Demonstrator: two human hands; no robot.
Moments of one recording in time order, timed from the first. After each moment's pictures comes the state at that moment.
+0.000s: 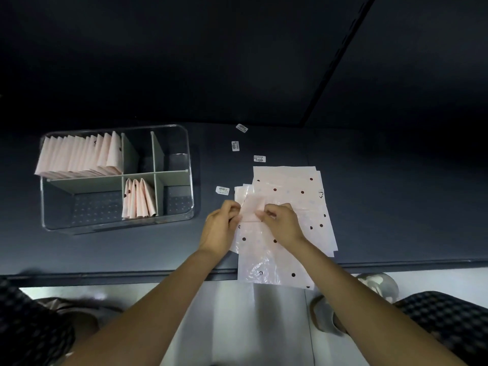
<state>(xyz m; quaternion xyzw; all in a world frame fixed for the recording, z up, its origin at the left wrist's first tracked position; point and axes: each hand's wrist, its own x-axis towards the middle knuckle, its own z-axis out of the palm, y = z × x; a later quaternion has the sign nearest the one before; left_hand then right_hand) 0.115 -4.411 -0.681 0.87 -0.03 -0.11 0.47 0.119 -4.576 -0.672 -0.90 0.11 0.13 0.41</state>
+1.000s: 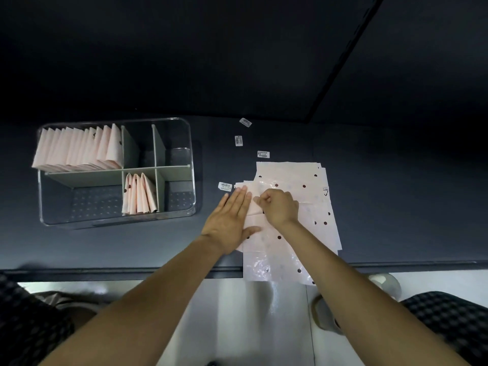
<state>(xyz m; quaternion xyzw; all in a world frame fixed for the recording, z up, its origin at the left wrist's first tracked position) 0.131 -4.414 -0.697 0.95 -0.25 -0.17 0.05 0.153 -4.558 -0.669 -0.95 0.15 0.13 0.26</state>
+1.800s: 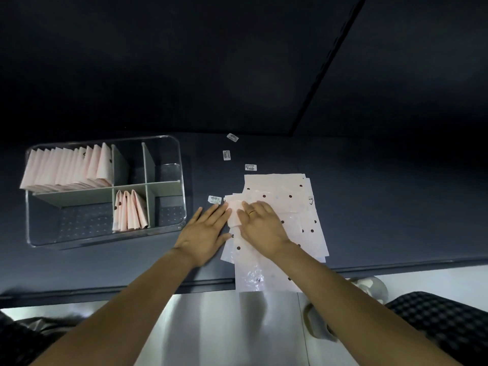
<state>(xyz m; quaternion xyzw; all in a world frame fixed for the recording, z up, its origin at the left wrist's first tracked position) 0.137 -4.377 -0.692 0.95 -0.26 -0.17 0.08 0.127 -4.556 -0.665 -0.97 -0.22 0.01 -0.11</state>
